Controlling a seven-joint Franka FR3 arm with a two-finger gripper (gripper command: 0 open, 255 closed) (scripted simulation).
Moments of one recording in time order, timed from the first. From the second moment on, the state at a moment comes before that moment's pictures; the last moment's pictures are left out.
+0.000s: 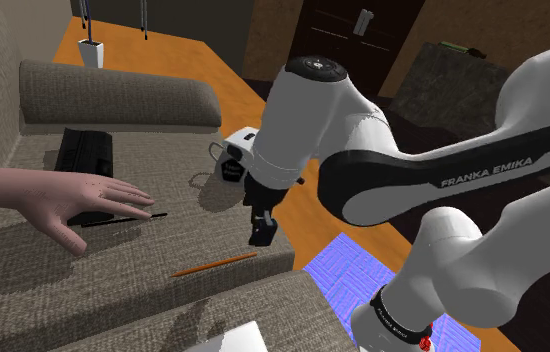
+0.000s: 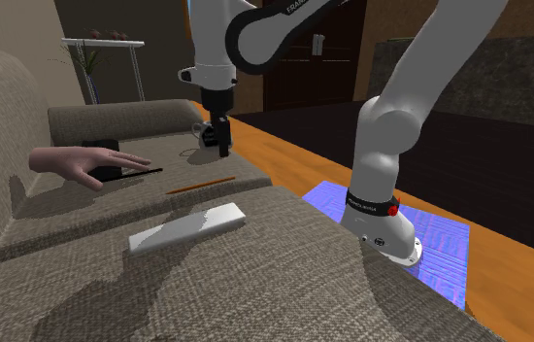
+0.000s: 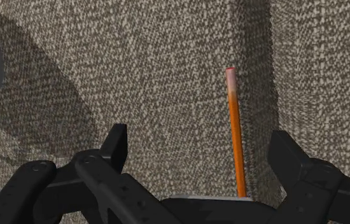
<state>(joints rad) 0.43 -0.46 0.25 -2.59 -0.10 2.21 -0.31</state>
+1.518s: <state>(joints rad) 0.45 -0.30 0.33 -2.66 -0.19 2.46 -0.31</state>
